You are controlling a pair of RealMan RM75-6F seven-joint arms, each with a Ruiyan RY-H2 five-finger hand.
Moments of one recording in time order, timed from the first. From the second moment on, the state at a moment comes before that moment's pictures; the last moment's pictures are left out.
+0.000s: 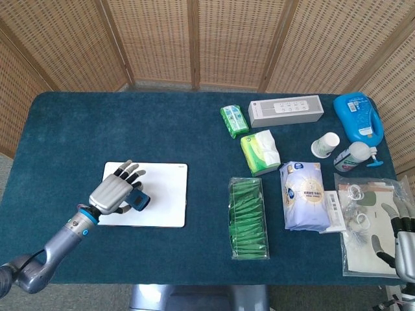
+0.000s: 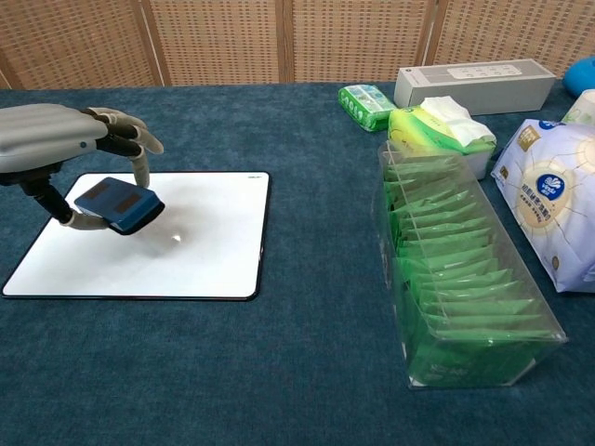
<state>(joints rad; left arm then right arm) -0.65 -1.36 -0.02 -1.47 1.46 0.97 0.22 -0.07 -1.14 0.08 -1.64 -1.46 1.61 -0.14</state>
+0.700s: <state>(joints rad) -0.73 -1.51 -0.02 -1.32 1.44 0.87 0.25 -0.09 -1.12 0.08 -1.66 -1.46 1.64 -0.14</state>
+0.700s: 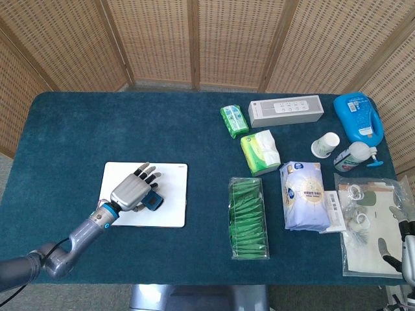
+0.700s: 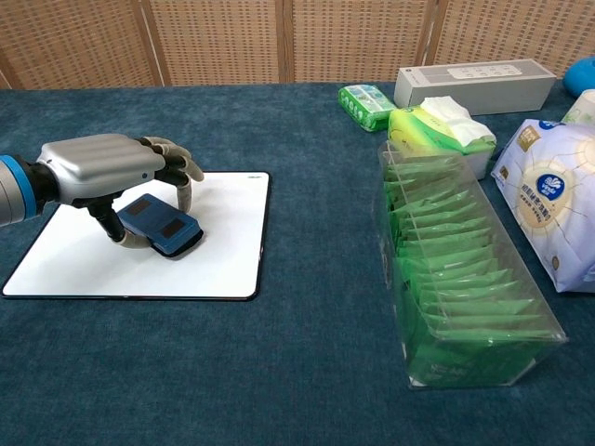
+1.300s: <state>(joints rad) -0.73 -1.47 0.01 -1.42 1.55 0.95 0.18 -0.09 -1.13 0.08 -1.66 -1.46 1.63 -0.14</state>
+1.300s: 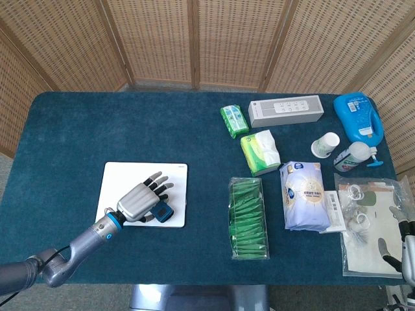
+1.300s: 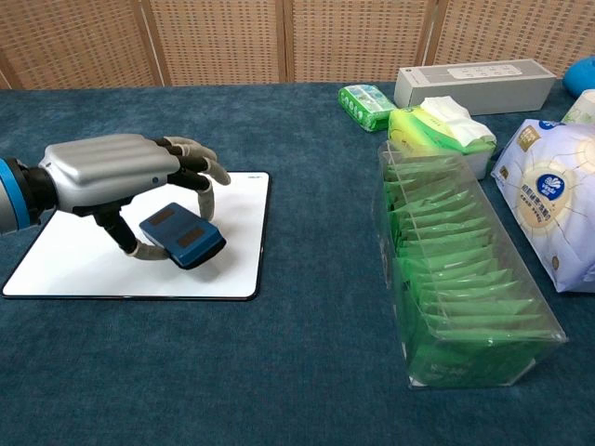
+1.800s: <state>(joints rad) -0.74 -1.47 -0.03 -1.31 1.47 0.90 0.18 -0.08 -1.13 0.08 -1.66 -1.45 1.62 -0.15</state>
